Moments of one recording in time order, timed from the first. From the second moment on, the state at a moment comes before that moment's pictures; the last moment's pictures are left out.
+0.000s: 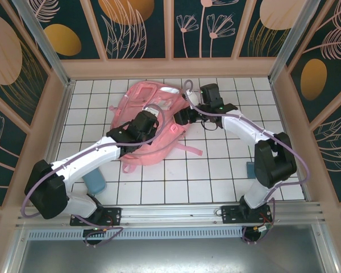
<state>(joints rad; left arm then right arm) -0.75 1.39 1.03 -0.45 -0.42 -0.14 0.45 1.68 1.22 -0.25 -0.60 0.05</state>
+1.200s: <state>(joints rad) -0.70 1.34 0.99 -0.43 -0.38 -0.13 0.43 1.82 1.14 -0.03 -0.88 0.20</state>
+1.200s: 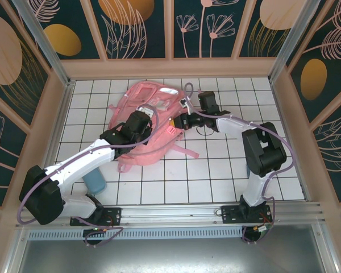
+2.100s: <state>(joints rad) -0.69 1.32 0.97 -0.40 -0.30 -0.11 0.41 1.75 1.14 -0.09 -0.77 0.07</state>
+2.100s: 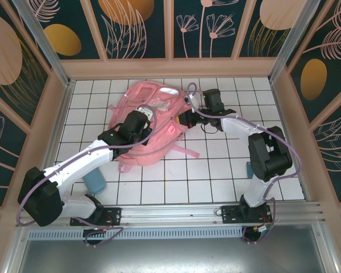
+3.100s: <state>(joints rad) -0.69 1.32 0.97 -0.40 -0.30 -0.11 0.42 1.94 1.33 -0.25 -0.86 -0.07</state>
